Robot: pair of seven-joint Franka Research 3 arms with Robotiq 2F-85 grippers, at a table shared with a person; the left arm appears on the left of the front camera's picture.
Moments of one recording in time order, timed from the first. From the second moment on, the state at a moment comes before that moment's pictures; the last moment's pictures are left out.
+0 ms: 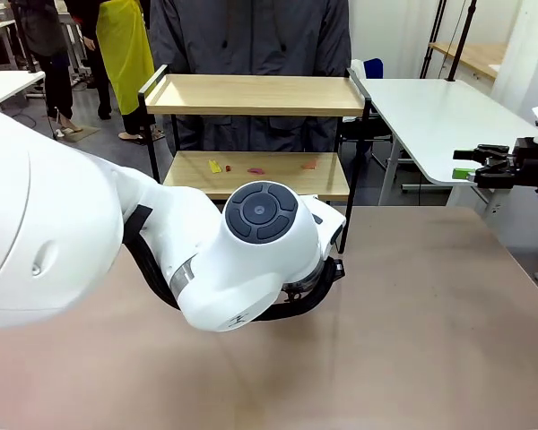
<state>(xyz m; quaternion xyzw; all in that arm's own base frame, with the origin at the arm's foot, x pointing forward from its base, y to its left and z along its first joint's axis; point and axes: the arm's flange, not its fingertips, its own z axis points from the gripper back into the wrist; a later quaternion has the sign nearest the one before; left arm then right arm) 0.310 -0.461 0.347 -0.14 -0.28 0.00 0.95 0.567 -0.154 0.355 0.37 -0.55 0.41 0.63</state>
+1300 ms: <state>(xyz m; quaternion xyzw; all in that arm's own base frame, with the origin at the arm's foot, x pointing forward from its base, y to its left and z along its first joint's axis) 0.362 -0.314 0.328 -0.02 -0.26 0.07 0.96 0.567 -0.154 0.355 0.37 -0.55 0.41 0.63</state>
